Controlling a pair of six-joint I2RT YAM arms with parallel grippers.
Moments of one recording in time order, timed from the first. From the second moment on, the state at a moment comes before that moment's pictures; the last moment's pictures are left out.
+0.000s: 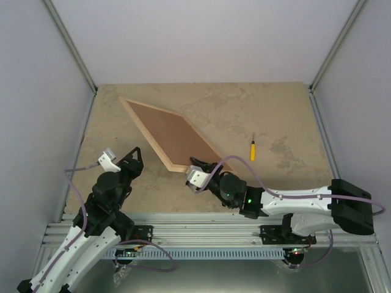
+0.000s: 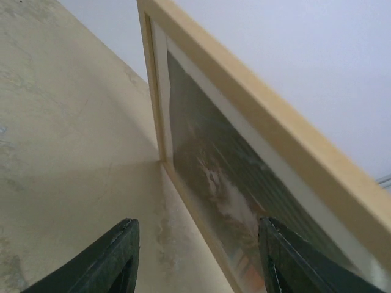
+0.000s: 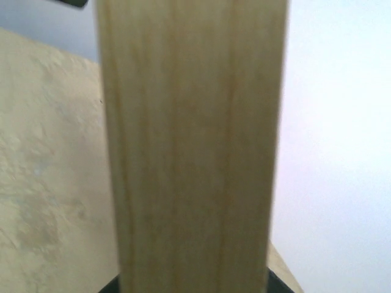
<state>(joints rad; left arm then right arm) -0.60 0.26 0.46 -0.37 -0.44 -0.92 1.33 1.30 0.61 0.63 0.60 -0.71</state>
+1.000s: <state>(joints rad) -0.60 0.21 0.45 -0.39 -0.46 -0.94 0.92 1.22 0.42 0.91 0.15 0.39</state>
